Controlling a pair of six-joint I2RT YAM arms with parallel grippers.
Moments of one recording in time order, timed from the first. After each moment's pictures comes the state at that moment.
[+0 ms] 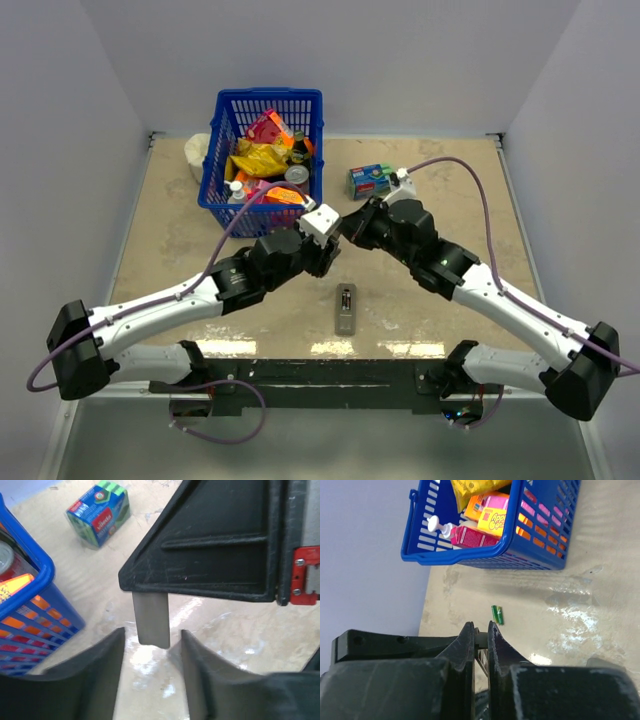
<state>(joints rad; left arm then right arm) -1.02 1.18 0.90 -0.04 -0.26 -0.10 0.78 1.12 0.96 -0.16 0.15 0.91</state>
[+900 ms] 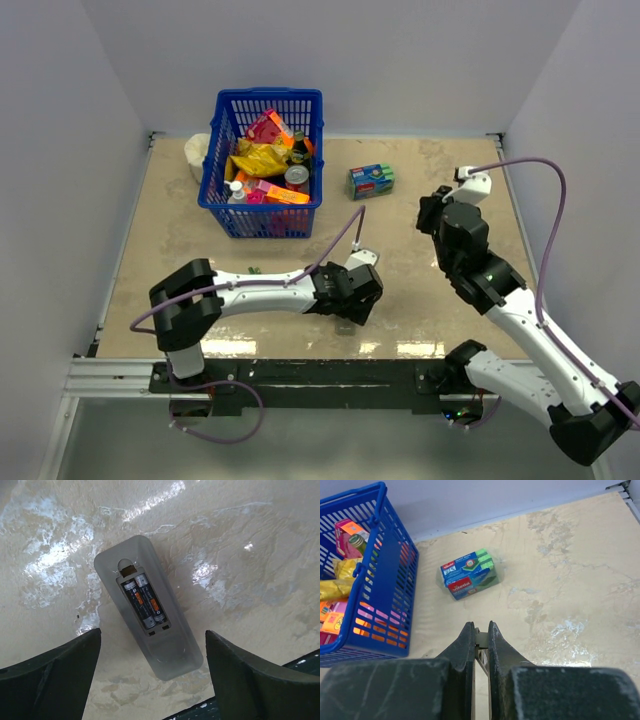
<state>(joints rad) -1.21 1.75 1.19 -0.52 -0.34 -0.66 0.57 0.88 0.90 -0.25 0.60 0.40</state>
